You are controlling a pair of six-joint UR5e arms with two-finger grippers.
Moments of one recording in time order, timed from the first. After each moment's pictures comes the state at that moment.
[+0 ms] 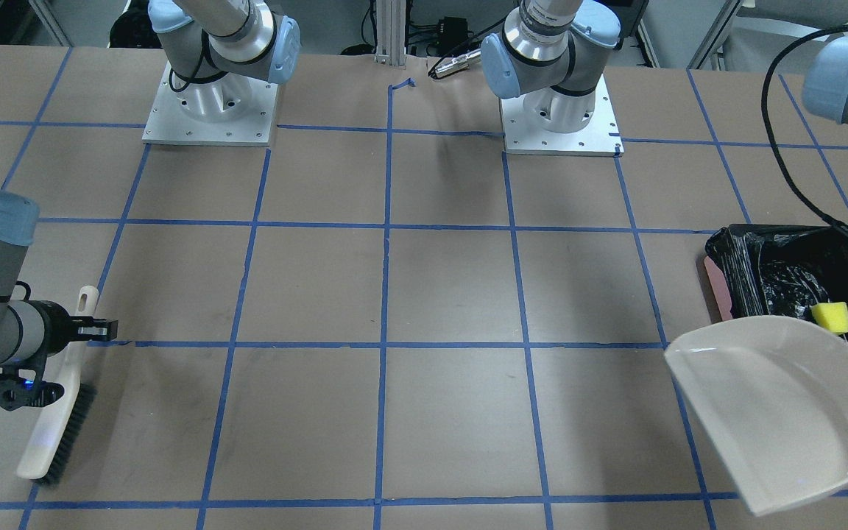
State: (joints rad) left arm -1.15 -1.83 -1.52 -0.92 1.63 1.91; right arm 1.27 -1.03 1.55 -1.68 -1.73 -0.20
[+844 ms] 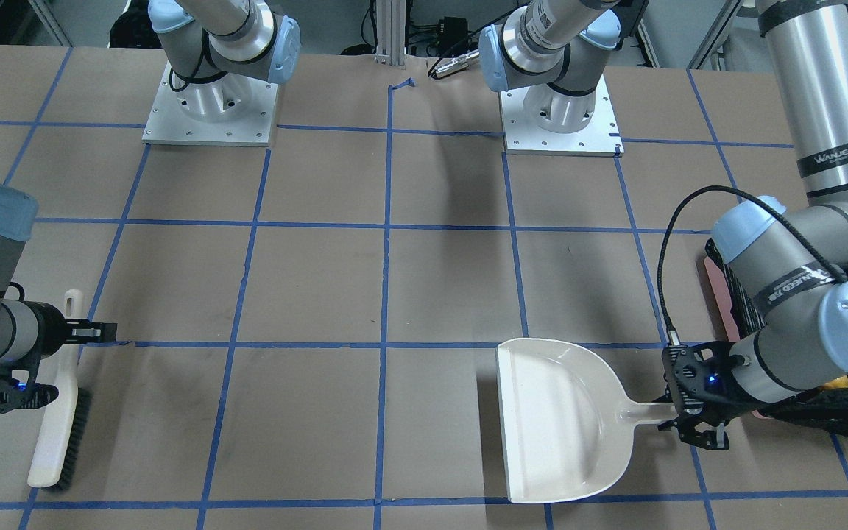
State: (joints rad) left arm -1.29 -2.13 -1.49 -1.11 1.42 1.86; right arm 1.27 -1.05 1.55 -1.71 -1.72 -0.24
